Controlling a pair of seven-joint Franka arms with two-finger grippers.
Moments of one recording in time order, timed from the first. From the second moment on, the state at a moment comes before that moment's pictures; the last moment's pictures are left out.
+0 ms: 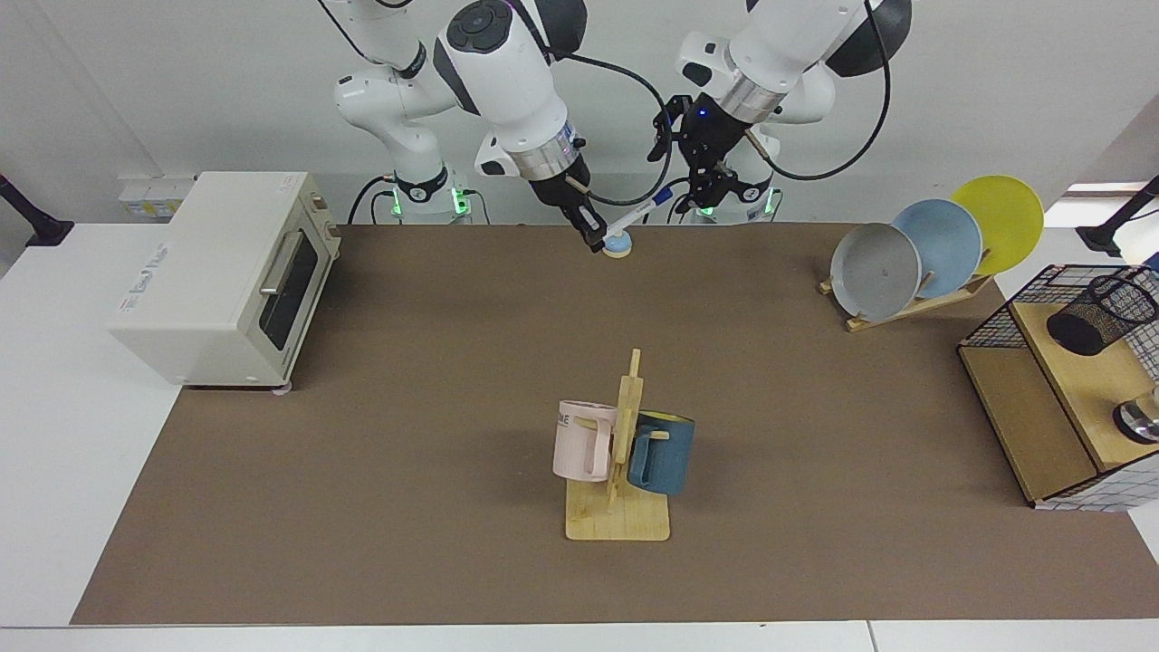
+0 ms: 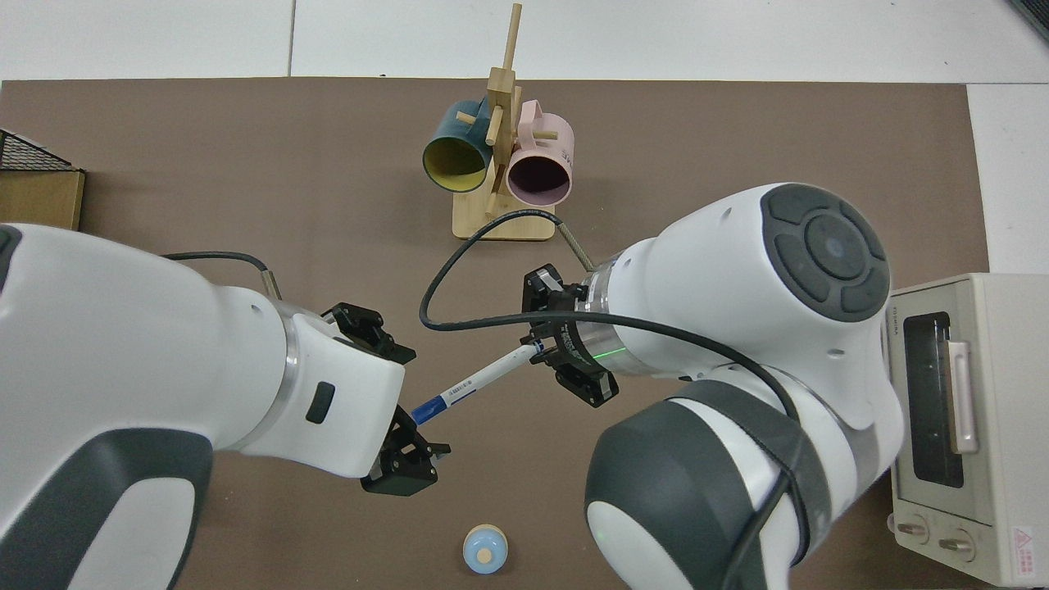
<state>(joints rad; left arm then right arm) -0.17 -0.14 -0.25 -1.75 -0.43 1.63 0.78 0.34 0.09 0.19 -1.65 0.33 1.86 1.54</state>
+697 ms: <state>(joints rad) -0.17 -0.16 -0.29 -1.82 -0.43 1.70 0.78 0.36 0.09 0.19 -1.64 0.33 1.86 1.58</state>
